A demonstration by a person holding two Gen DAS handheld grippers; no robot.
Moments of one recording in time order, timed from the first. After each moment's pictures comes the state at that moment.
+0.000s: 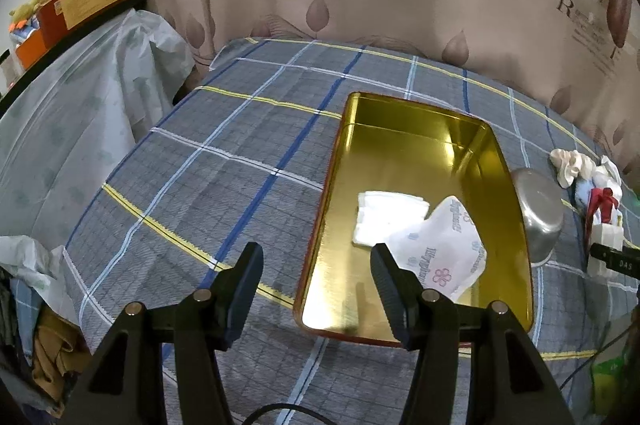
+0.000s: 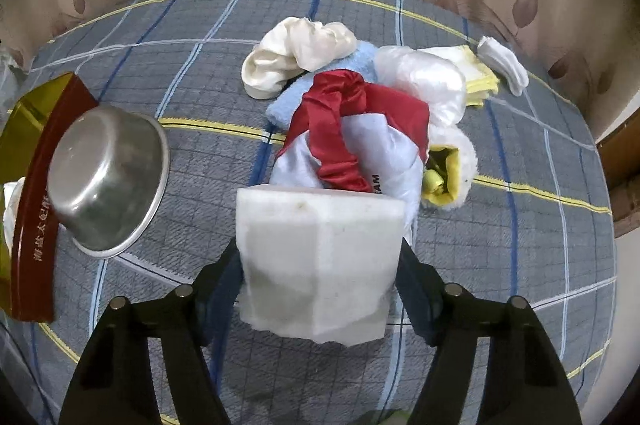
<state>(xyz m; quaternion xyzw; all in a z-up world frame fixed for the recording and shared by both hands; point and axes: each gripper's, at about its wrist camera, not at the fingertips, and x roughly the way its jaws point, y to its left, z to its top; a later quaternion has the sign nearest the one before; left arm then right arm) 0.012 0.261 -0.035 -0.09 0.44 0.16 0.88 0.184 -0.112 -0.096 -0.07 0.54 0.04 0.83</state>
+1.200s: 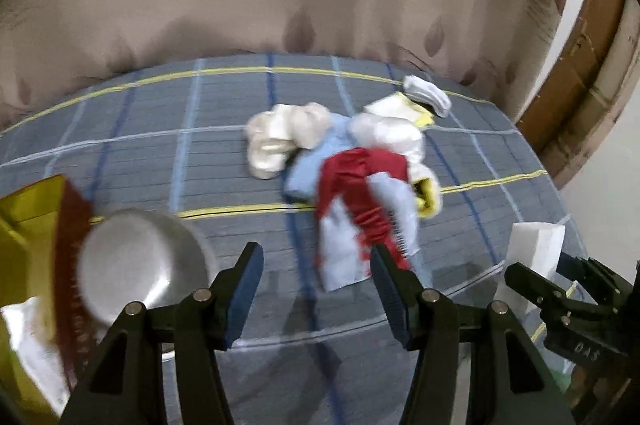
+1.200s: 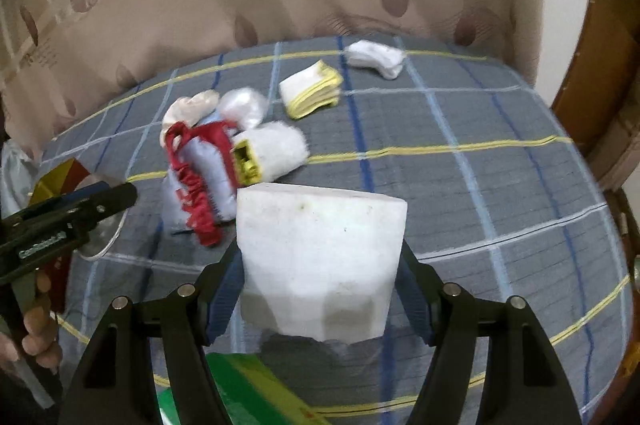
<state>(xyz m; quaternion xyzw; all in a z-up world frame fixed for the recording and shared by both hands) 0.157 -0.037 -0.050 -0.03 0.46 -0.15 0.87 0.109 -0.257 -0.063 0.06 0.44 0.00 0.89</state>
